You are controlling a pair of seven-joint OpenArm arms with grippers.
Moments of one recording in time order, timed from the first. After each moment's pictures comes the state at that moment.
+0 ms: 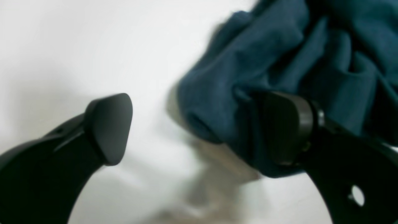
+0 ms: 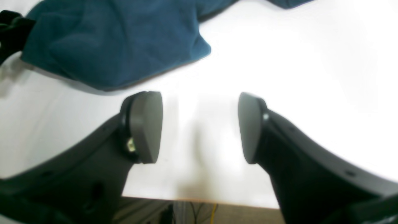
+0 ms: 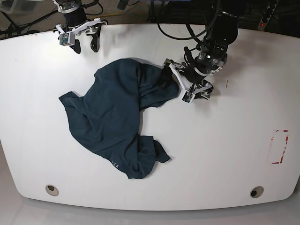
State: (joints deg) left arm 6.5 -7.1 14.4 88.8 -7.7 -15.3 31.0; right arm -44.5 0.2 21.5 109.8 15.6 25.2 -13.8
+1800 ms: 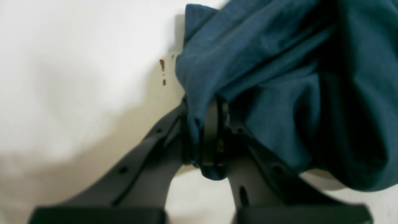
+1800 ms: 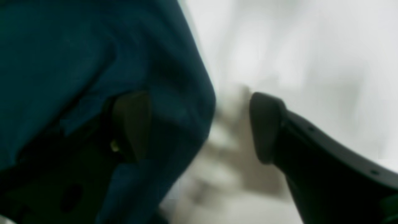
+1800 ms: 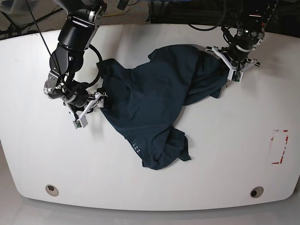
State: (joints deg) left arm 25.4 -13.2 -7.4 105.8 -9.0 -15.6 32.8; right arm 12.1 3.1 26.0 73.2 15.4 40.9 -58.3
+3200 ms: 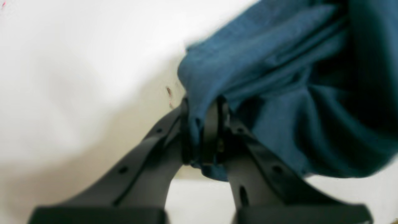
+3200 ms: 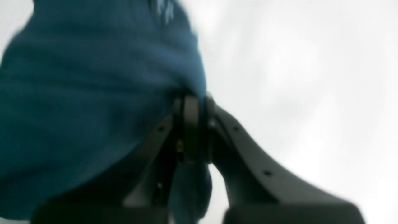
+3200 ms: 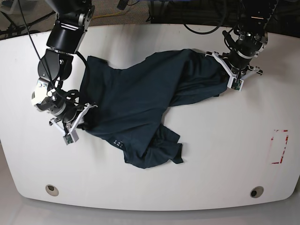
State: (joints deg) left arm 21.4 -13.2 -7.4 114.1 -9.0 -15.8 42.9; right arm 13.8 9.6 20.5 84.1 15.1 41.1 -55.6
